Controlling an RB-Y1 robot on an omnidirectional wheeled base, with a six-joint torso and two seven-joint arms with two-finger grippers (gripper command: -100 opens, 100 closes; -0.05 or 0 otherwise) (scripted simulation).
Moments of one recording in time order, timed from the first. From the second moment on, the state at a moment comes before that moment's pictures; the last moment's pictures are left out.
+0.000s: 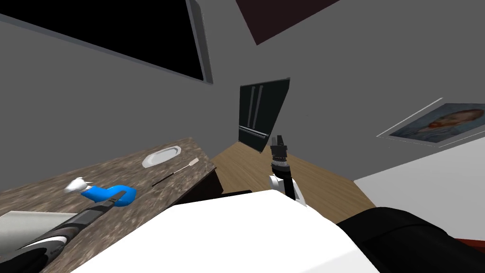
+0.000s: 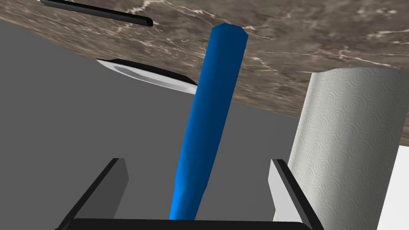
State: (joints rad) left arm 0.99 0.71 0.44 -1.98 -0.03 0.31 -0.16; right arm 0.46 -0.03 -0.05 -2.24 0.08 -0.59 0.03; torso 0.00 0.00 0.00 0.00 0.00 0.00
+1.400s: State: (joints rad) left arm 1.03 0.86 0.49 -1.77 0.01 0.31 -0.18; right arm 0.46 -0.03 -0.05 -2.24 0.08 -0.59 0.03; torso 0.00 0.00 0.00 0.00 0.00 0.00
